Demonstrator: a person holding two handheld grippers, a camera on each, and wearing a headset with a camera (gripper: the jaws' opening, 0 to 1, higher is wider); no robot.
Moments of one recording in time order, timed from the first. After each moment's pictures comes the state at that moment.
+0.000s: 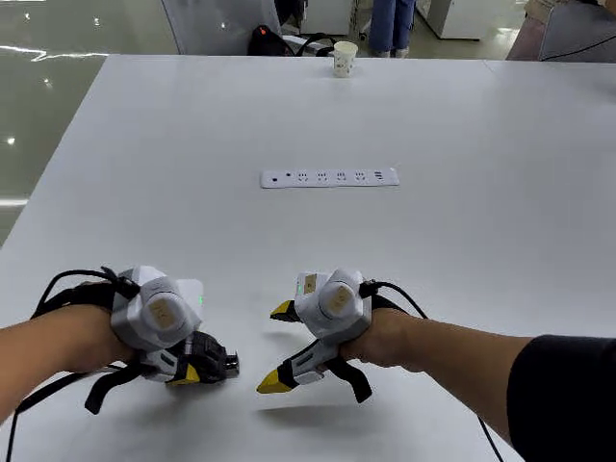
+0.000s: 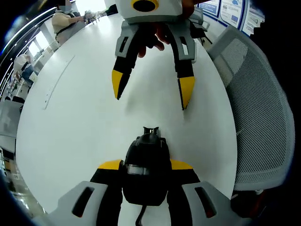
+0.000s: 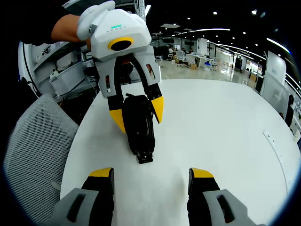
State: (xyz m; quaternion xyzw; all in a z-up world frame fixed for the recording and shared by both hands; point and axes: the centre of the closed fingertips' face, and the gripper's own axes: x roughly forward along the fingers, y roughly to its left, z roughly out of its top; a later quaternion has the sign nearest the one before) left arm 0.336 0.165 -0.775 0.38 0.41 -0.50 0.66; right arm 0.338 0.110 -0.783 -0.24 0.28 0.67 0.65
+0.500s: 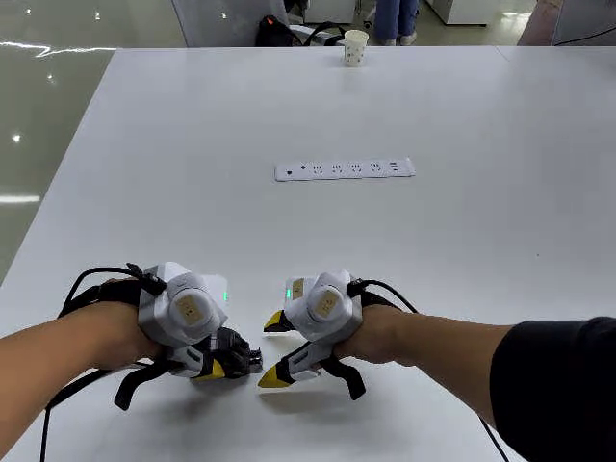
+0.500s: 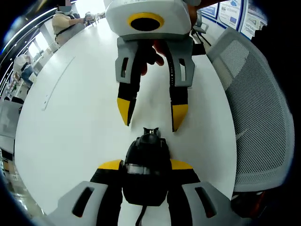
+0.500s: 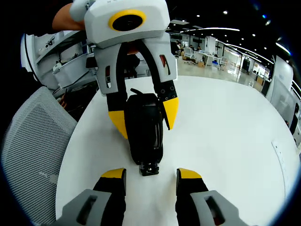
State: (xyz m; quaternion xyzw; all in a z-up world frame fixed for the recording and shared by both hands) left arm 0.337 0.166 -0.776 0.37 0.40 -0.51 0.66; right arm 0.330 0.135 -0.795 -0.27 0.28 0.68 0.62
